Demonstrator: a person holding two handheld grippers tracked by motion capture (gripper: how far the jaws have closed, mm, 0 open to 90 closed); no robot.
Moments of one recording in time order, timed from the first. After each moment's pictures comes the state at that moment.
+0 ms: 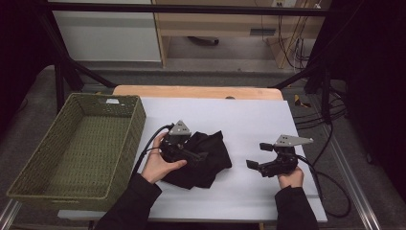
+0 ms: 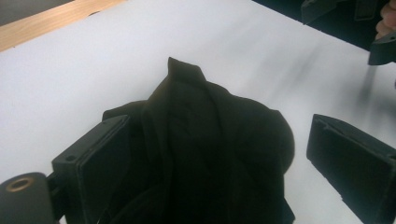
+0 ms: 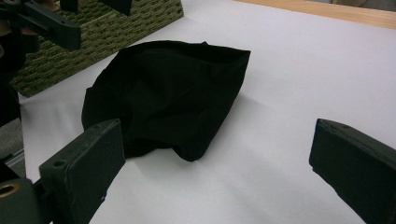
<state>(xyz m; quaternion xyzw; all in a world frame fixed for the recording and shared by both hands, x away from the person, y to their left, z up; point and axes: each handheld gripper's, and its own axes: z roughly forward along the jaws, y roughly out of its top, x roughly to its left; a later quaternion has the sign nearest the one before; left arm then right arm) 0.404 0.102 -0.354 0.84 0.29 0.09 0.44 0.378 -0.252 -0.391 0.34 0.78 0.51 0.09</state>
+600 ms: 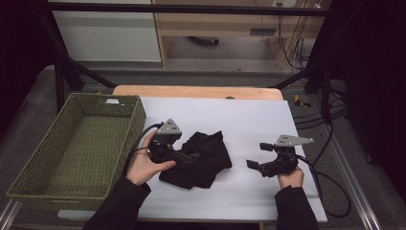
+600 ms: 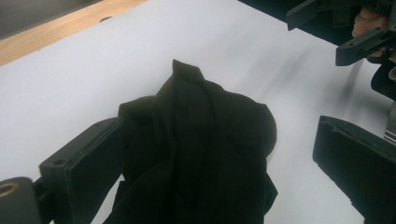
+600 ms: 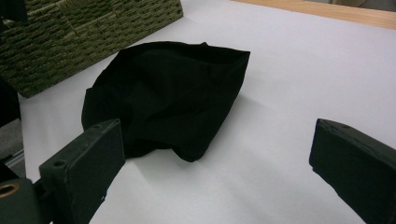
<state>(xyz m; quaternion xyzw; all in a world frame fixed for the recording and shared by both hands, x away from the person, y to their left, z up) 0.385 0.126 -0.325 0.84 0.29 0.10 0.44 0.378 -0.252 -0.391 0.34 0.78 0.51 0.09</state>
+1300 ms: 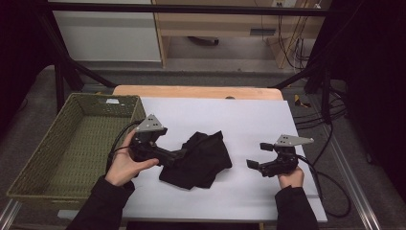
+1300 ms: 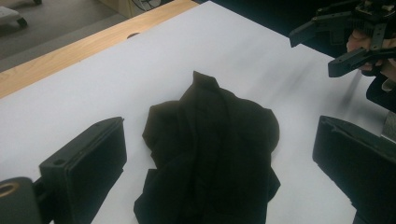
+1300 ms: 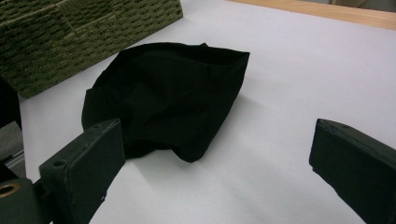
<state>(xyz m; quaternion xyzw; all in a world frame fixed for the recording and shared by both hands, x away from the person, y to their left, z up) 0.371 0.161 -0.297 0.83 0.30 0.13 0.45 0.378 -0.252 -0.391 0.34 0.78 0.51 0.09</state>
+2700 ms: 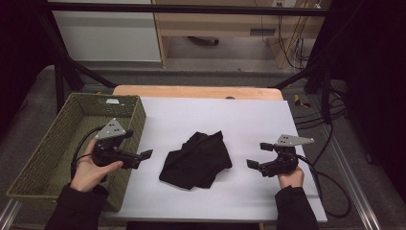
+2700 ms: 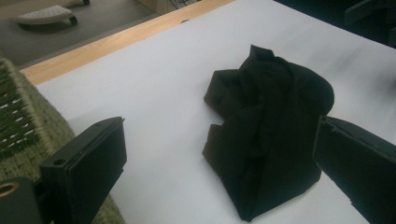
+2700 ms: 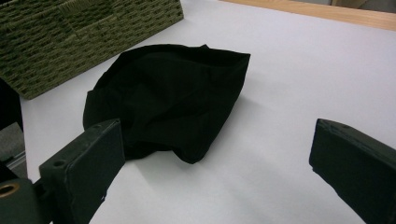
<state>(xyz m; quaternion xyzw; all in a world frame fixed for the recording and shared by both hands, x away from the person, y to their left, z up) 0.363 0.247 -0.315 0.81 0.34 0.18 0.44 0.378 -0.252 -0.390 0.35 0.78 0.52 0.09</state>
